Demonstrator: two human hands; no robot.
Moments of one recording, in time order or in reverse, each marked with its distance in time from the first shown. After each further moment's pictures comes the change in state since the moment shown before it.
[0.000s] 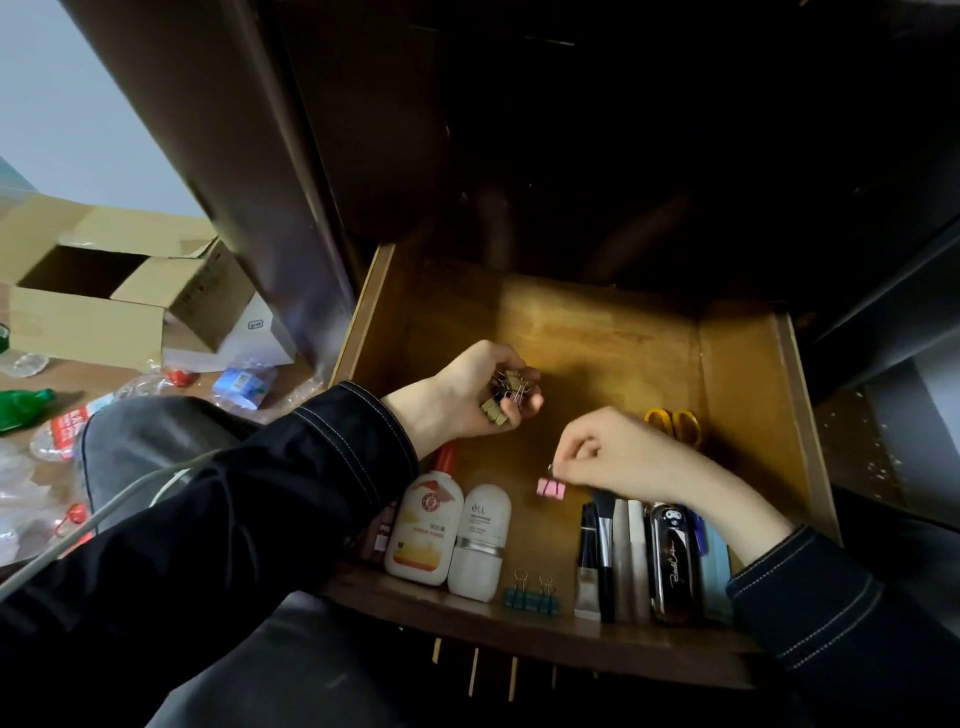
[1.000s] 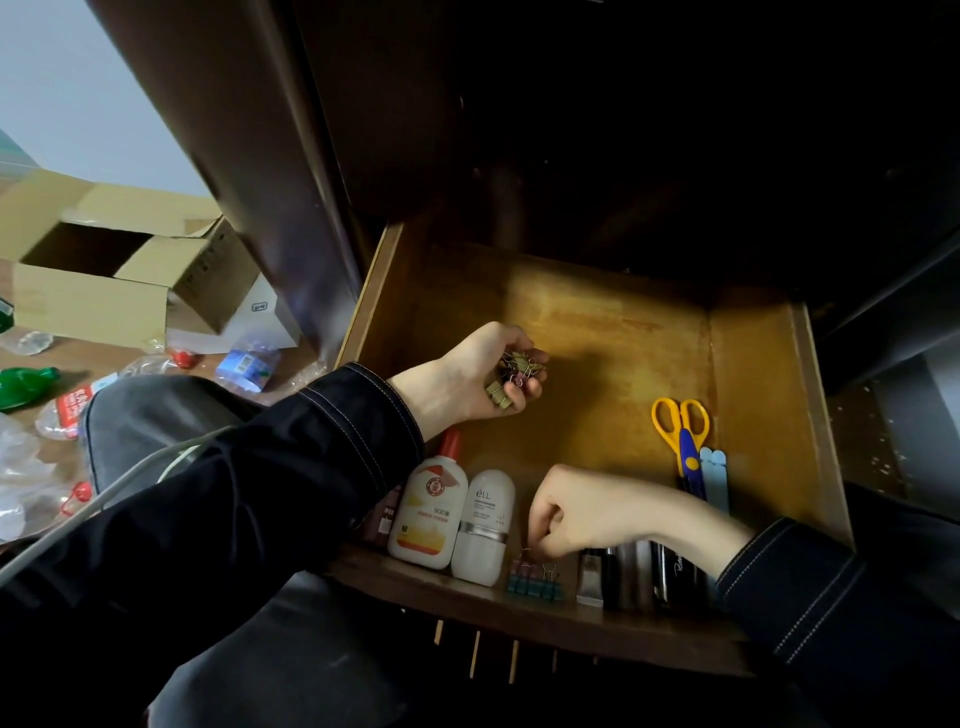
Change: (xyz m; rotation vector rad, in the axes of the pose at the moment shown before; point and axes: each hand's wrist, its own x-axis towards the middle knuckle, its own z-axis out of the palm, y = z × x) left_hand 0.006 0.002 -0.002 0.047 -0.012 0.018; right_hand 0.003 -0.005 0.046 -0.123 -0.420 -0.086
